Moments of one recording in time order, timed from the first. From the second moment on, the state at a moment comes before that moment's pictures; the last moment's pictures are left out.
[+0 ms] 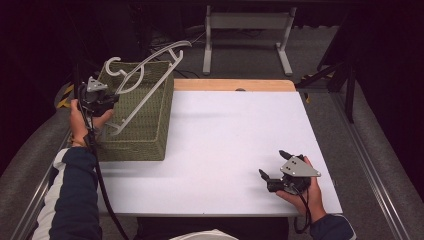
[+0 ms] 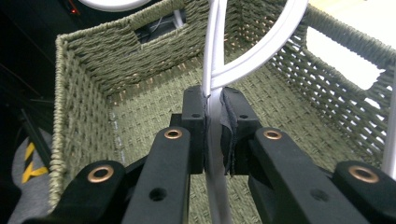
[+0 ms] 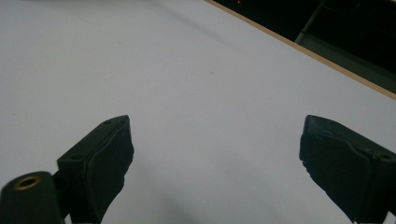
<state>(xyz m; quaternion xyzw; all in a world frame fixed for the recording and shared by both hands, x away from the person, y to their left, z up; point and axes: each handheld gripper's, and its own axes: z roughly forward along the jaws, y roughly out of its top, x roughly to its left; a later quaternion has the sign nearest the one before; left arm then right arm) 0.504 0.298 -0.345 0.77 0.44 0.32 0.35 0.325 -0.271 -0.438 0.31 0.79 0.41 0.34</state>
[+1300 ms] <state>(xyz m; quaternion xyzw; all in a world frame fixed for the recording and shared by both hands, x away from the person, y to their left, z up) 0.456 0.256 -0.326 0.73 0.34 0.36 0.47 0.324 -0.269 -0.437 0.31 0.79 0.42 0.34</state>
